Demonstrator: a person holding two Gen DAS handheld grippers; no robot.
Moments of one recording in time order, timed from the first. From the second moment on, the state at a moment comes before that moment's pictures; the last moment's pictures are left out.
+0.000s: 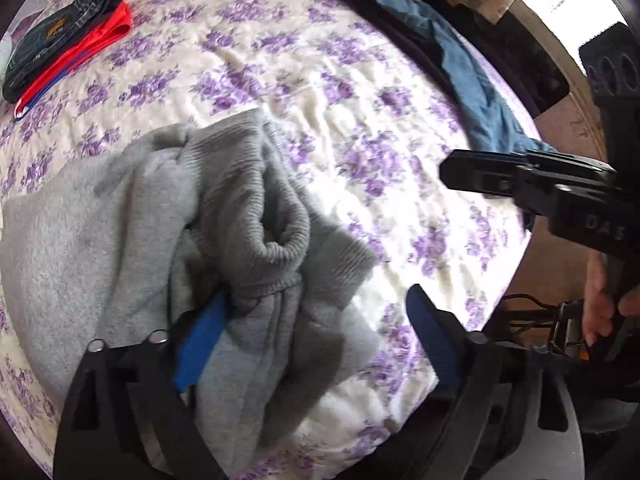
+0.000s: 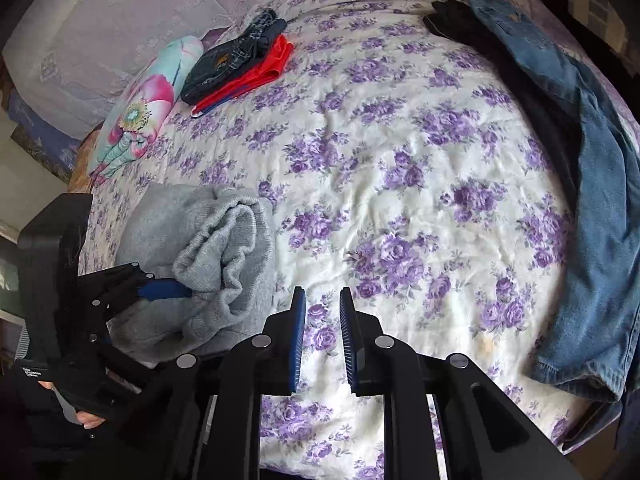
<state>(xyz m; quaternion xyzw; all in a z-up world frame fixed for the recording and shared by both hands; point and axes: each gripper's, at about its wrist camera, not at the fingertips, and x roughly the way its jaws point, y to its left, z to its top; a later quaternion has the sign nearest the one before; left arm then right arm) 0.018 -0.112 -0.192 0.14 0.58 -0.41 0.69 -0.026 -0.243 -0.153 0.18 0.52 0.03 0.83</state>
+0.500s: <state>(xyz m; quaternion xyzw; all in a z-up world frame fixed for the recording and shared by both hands) 0.043 0.022 -0.142 -0.06 0.57 -0.35 0.74 0.027 -0.141 -0.157 0.07 0.57 0.13 0.81</state>
